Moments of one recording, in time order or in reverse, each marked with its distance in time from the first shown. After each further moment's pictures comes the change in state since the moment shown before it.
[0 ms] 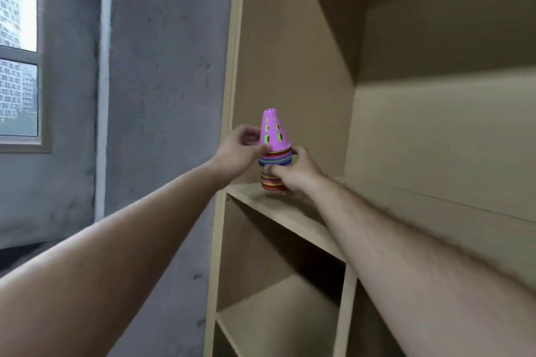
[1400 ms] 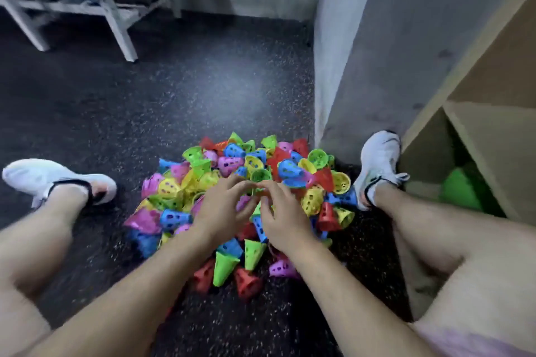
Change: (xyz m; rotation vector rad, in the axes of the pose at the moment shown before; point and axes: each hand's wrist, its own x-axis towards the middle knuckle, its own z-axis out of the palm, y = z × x) left_hand -0.614 -0.188 -0.162 0.943 0.100 -0.592; right_hand -0.484 0.192 0.308 0.057 -0.922 -0.413
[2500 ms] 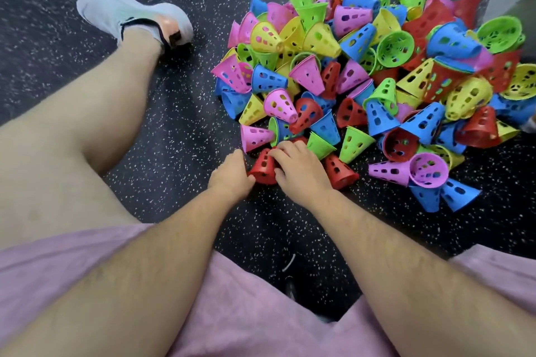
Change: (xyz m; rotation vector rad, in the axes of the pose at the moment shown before) left_hand -0.231 -0.169 0.070 0.074 -0.402 -1.059; right_hand -0.094 0.013 0.245 -0.344 -0.518 -0.334
